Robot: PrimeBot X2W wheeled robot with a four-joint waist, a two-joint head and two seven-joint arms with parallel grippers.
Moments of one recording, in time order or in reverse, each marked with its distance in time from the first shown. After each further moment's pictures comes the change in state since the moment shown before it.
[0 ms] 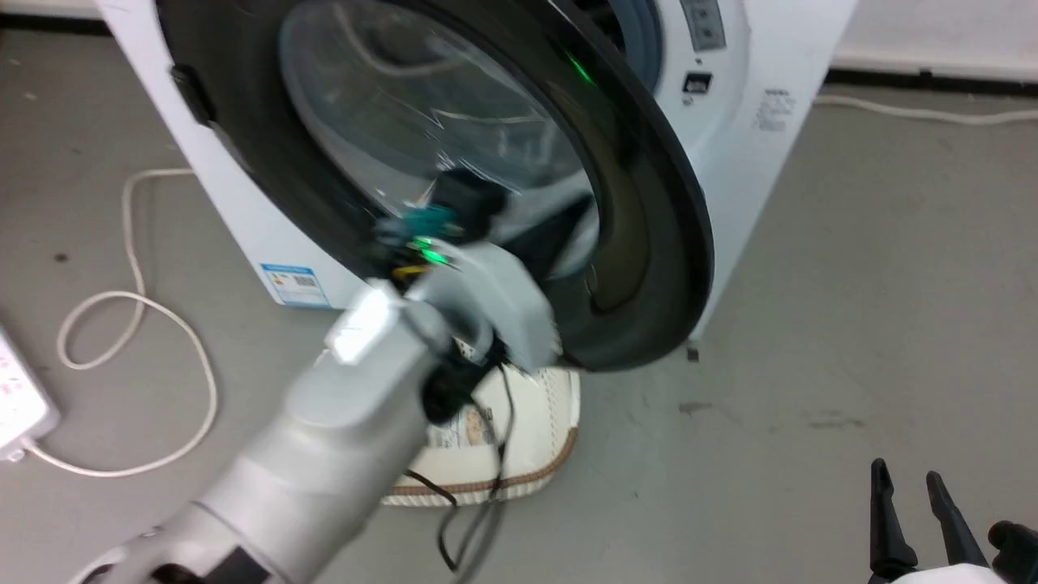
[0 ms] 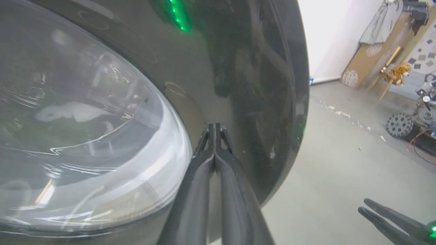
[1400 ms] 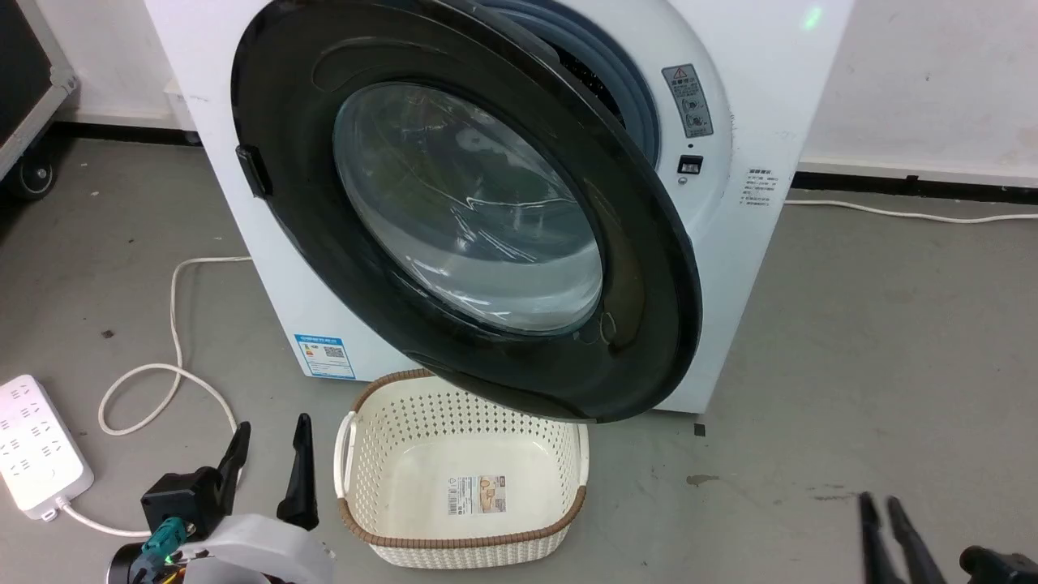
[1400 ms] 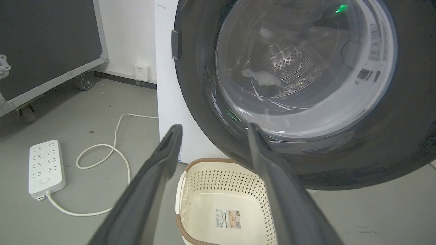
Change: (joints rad) left arm 0.847 0.125 0.671 -0.385 0.354 0.276 -0.094; right arm 0.058 0.000 0.056 -0.006 -0.018 0.000 0.000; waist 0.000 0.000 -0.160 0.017
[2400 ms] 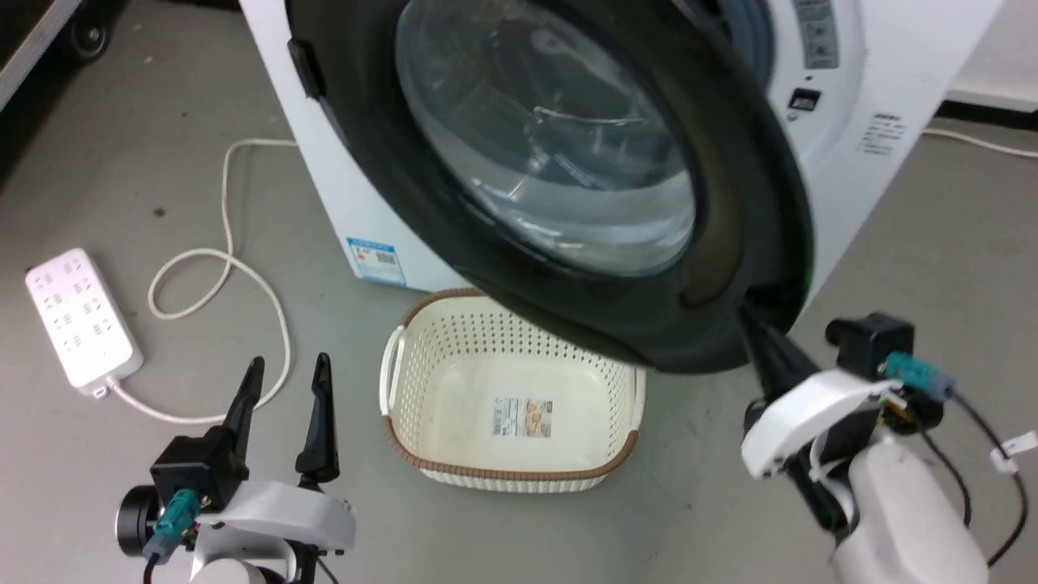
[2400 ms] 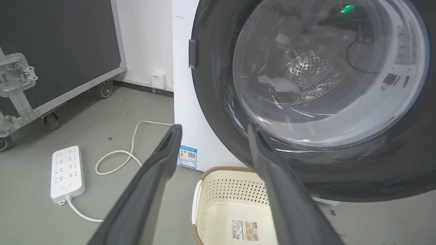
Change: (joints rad) left arm -0.036 -0.019 -0.007 -0.143 0.090 0.027 -0.012; right arm -0.478 0.001 0.193 0.179 -0.085 0.002 0.151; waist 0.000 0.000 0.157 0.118
